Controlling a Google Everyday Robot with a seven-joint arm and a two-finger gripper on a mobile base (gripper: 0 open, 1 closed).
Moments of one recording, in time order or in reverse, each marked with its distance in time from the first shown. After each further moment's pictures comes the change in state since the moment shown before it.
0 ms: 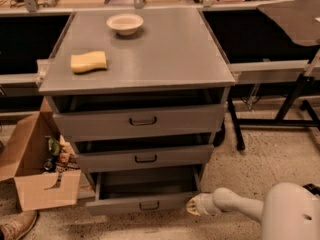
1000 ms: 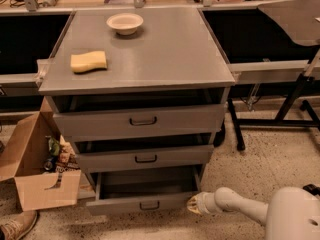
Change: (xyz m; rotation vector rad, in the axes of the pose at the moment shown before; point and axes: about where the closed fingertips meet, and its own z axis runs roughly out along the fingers) arm 0.003 -0.011 -0.004 0.038 -0.012 0.024
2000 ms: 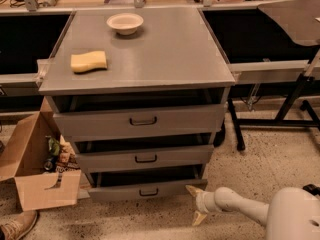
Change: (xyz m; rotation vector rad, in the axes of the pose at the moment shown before) arm 0.000 -0.003 -0.001 0.015 0.001 0.000
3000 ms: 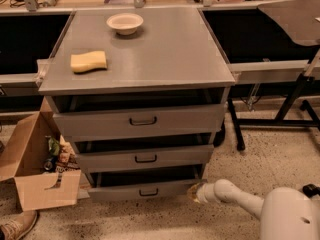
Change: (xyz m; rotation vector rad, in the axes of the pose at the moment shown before) arm 0.018 -0.048 0.008 0.079 0.016 0.023
